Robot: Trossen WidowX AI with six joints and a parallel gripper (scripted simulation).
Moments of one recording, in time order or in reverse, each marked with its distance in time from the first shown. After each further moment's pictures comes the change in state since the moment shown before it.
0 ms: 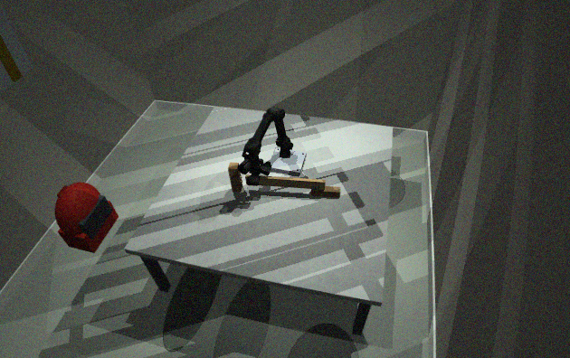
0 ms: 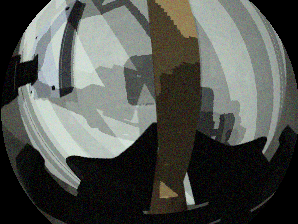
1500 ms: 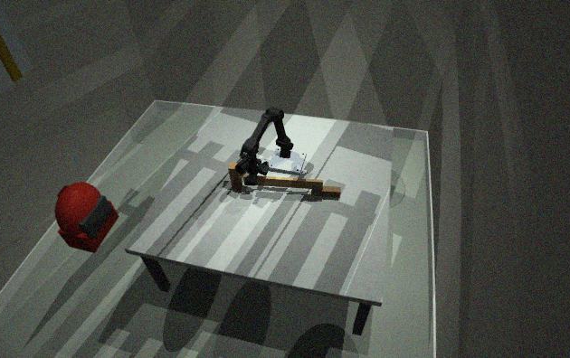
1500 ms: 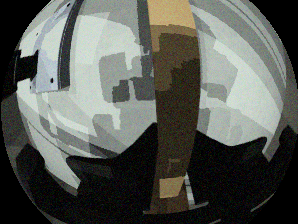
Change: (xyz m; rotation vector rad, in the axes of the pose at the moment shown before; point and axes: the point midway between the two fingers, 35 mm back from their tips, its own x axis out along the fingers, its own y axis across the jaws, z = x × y) arm 0.000 -0.001 -0.013 -0.001 0.000 -0.002
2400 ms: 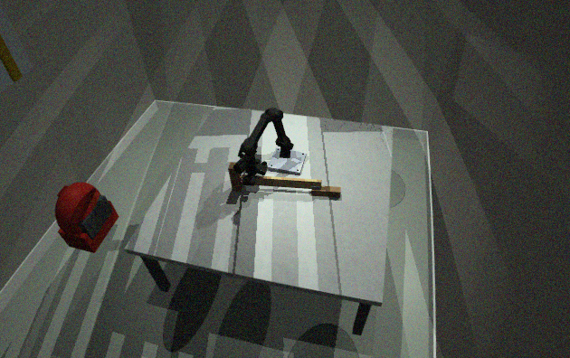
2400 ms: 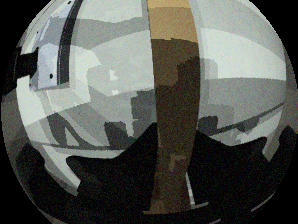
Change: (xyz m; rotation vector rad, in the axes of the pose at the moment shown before) arm 0.001 0.000 -0.008 0.001 -0.001 0.000
